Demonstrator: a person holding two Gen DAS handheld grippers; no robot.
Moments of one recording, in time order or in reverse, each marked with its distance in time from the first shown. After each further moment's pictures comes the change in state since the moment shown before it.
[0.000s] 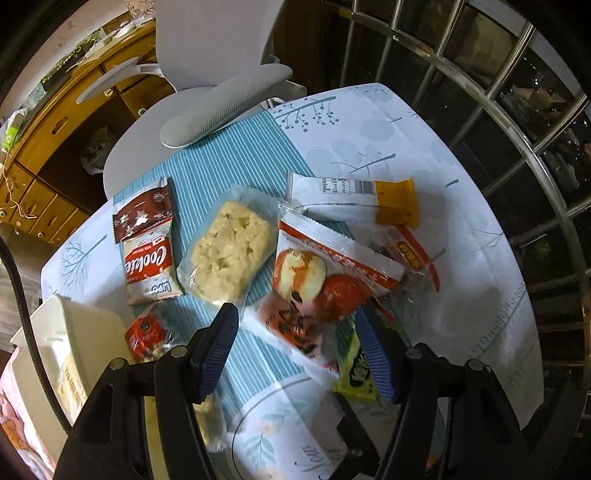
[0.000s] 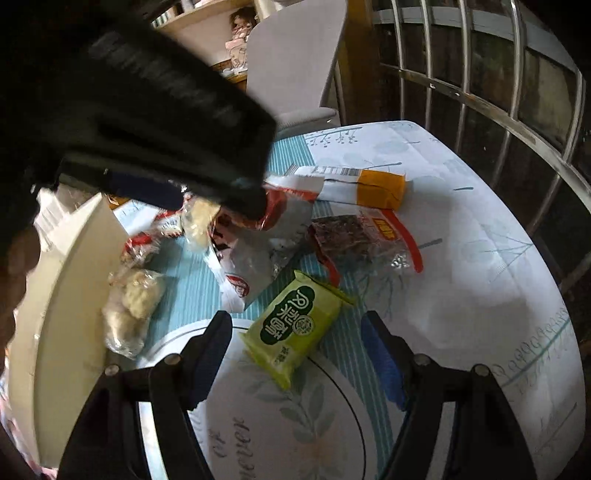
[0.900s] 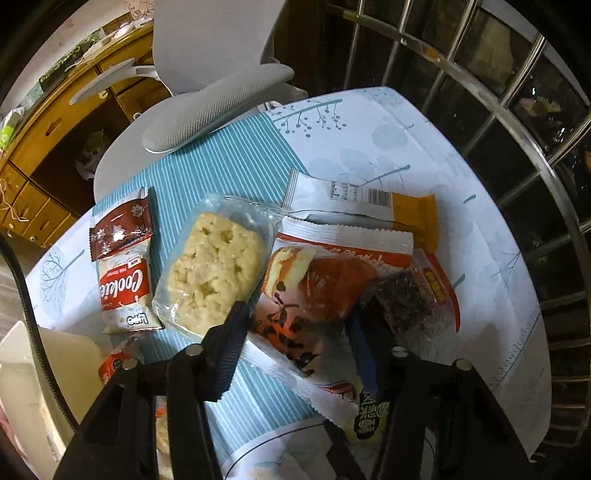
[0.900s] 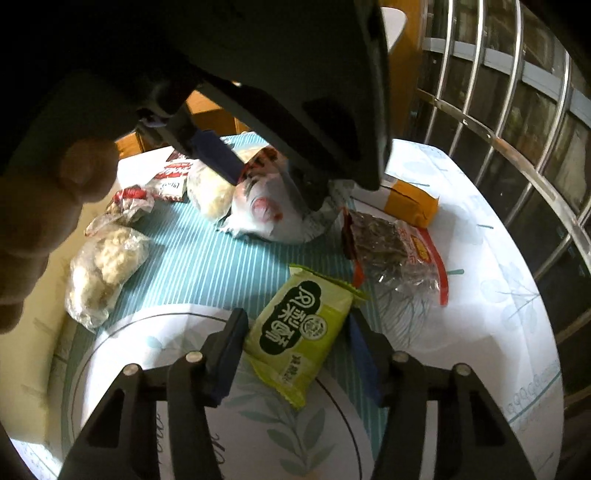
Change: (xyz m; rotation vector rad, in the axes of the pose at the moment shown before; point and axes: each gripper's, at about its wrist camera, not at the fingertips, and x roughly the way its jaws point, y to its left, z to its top) left arm 0.034 0.003 0.012 -0.020 -0.054 -0.034; right arm 0.022 0.028 -0.013 -0.220 -0.014 -0.070
